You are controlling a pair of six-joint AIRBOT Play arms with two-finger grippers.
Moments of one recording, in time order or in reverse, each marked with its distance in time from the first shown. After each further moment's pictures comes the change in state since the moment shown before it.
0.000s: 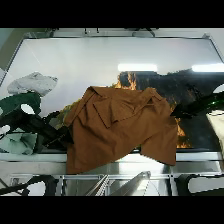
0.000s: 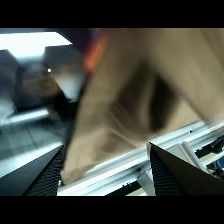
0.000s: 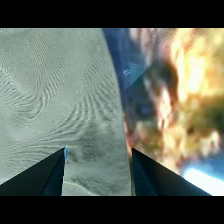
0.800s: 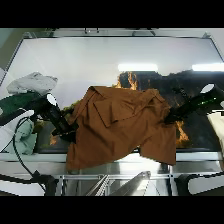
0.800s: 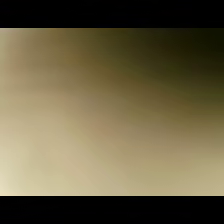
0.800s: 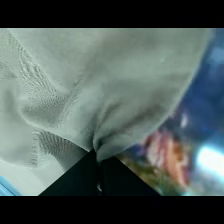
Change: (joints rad) left arm -0.211 -0.233 0.264 0.094 -0.066 -0.011; right arm 0.103 -0.019 0.007 0.010 0.093 -0.035
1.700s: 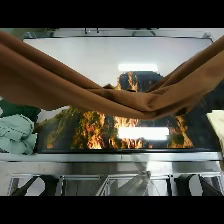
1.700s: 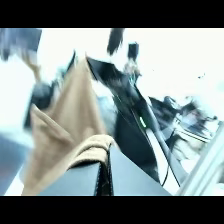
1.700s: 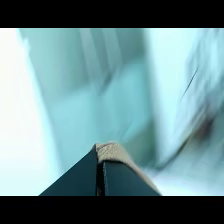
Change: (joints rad) left arm 0.647 0.652 0.581 -1.656 -0.329 0.377; right arm -0.466 1.082 0.086 1.296 -0.235 -0.240
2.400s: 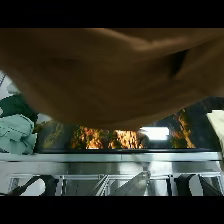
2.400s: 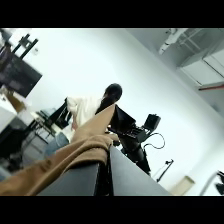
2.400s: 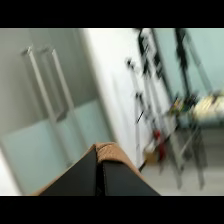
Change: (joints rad) left arm -0.199 -0.179 -0.162 0.087 0.239 -0.044; right arm 0.030 -0.083 0.031 -0.121 -0.072 0.072
